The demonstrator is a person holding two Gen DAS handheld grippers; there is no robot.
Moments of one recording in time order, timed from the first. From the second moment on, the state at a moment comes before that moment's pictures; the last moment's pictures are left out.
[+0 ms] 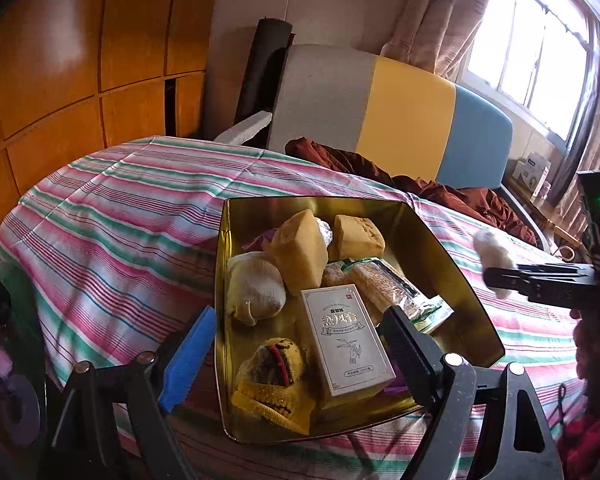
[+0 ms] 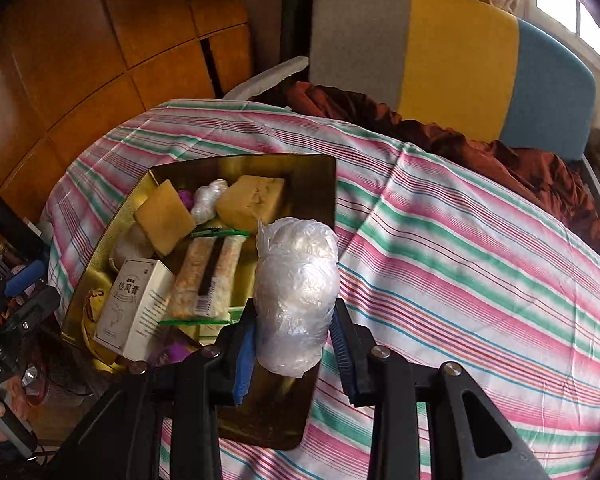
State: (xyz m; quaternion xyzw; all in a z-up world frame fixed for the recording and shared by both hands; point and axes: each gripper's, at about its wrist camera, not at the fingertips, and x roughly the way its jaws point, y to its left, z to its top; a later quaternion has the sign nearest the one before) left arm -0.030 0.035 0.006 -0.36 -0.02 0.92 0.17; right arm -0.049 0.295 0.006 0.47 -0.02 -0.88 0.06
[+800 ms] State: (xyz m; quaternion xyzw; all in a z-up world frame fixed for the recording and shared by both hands) left arm -0.036 0.012 -0.003 -0.37 -0.04 0.92 0.14; right arm -0.112 0.256 -0.037 0.51 0.04 -0.86 0.04
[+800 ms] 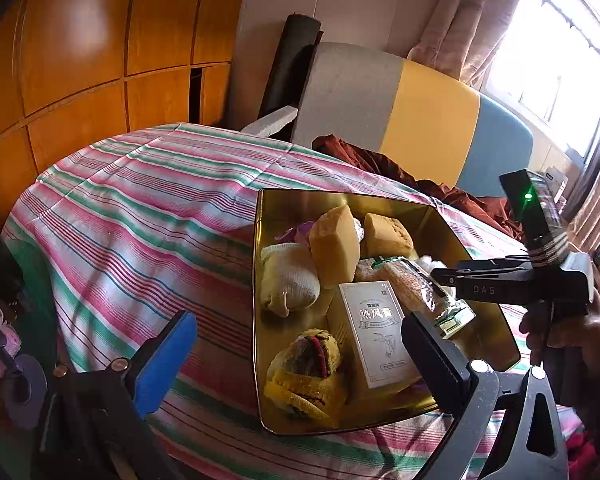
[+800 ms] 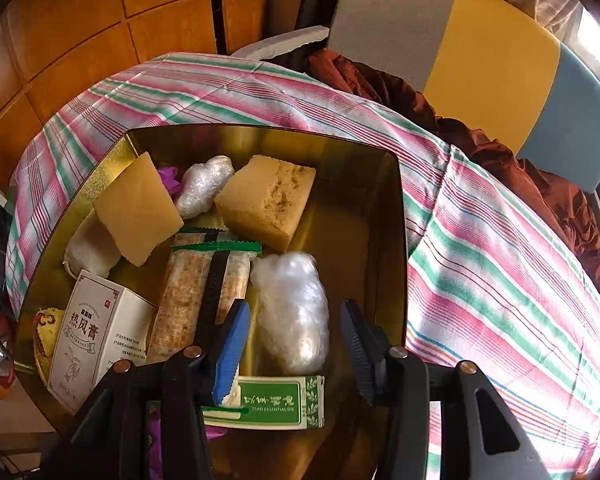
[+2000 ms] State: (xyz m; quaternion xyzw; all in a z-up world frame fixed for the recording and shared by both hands) left arm 0.001 0.048 0.015 -0.33 0.01 0.94 0.07; right arm 0.021 0.257 -0.002 0.38 -0.01 -0.92 -0.09
